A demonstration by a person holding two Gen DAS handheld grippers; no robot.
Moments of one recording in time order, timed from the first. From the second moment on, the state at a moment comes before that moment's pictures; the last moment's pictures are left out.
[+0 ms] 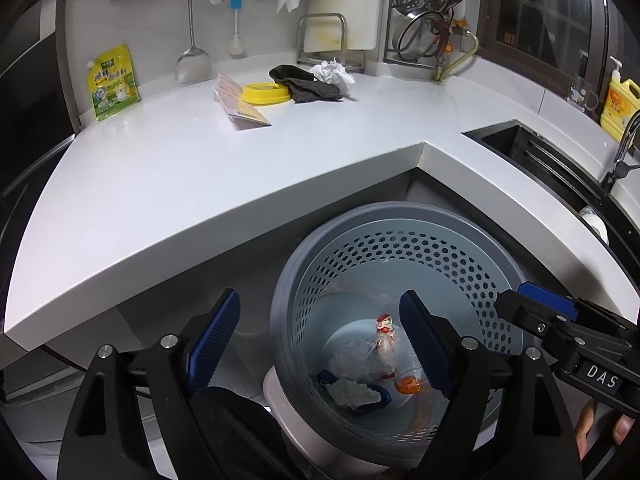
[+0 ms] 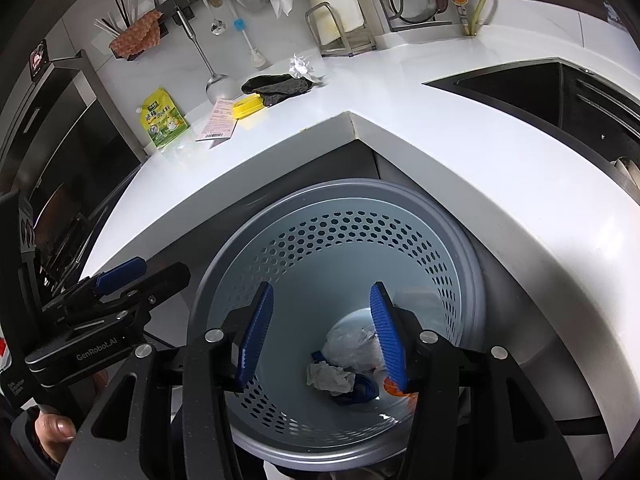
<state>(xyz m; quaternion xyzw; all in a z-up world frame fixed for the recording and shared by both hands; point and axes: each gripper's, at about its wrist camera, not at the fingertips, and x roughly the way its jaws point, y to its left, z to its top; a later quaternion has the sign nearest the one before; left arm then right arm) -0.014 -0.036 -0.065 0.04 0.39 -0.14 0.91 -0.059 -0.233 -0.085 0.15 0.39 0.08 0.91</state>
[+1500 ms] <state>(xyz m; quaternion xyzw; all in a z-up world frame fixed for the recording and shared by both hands) 0.130 0.024 0.013 -0.06 0.31 -0.03 0.95 0.102 -0.226 -0.008 0.06 0.33 0.09 0.94</state>
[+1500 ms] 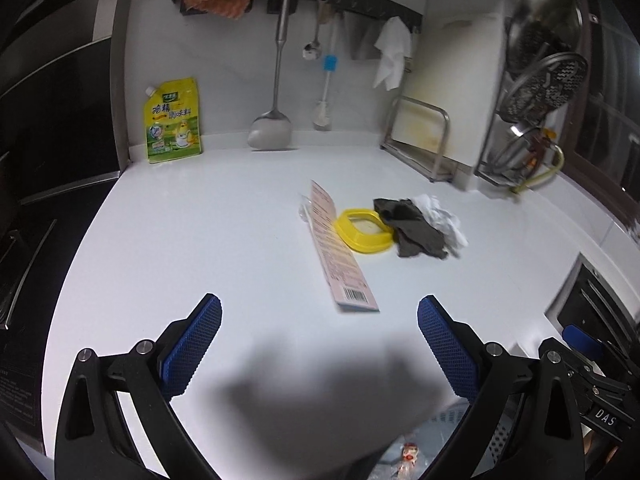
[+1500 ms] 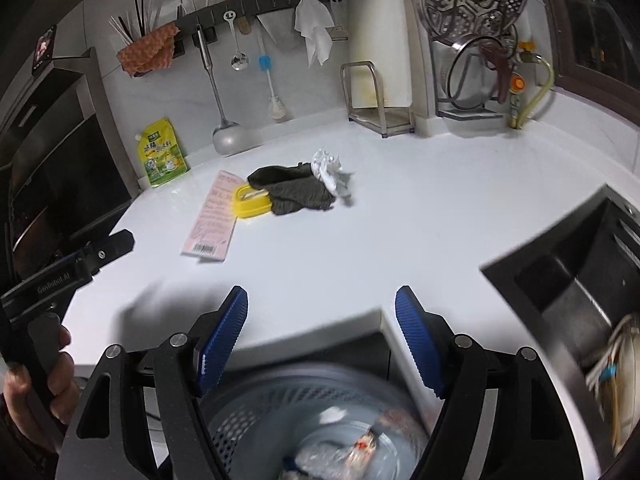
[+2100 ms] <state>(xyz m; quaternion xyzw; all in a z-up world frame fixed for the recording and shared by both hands) 0.234 0.030 -0.005 -0.04 0.34 0.02 0.94 0.239 -0.207 -0.006 0.04 0.34 0.09 0.93</state>
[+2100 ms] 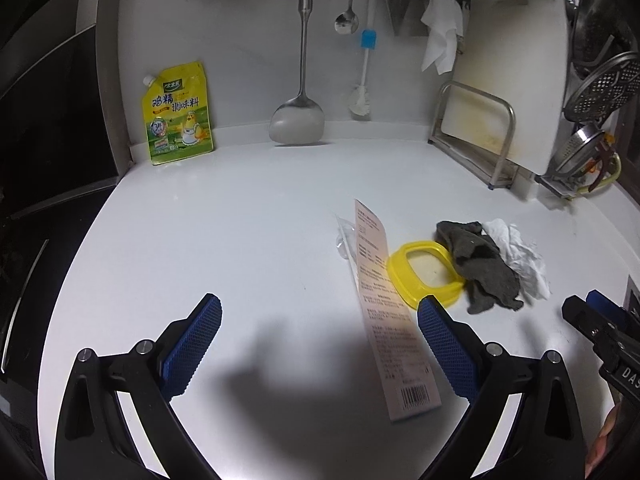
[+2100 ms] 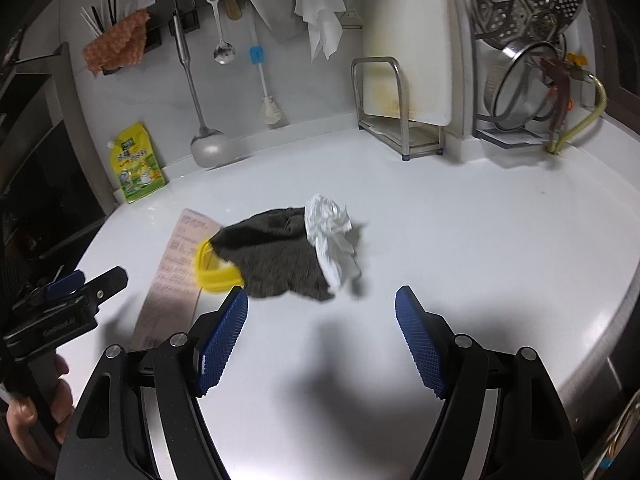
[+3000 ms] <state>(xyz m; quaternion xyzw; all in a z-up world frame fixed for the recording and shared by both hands) 0.274 0.020 -0.026 -0.04 0.39 0.02 0.92 0.330 -0.199 -0.032 0.03 0.40 0.09 0.91</state>
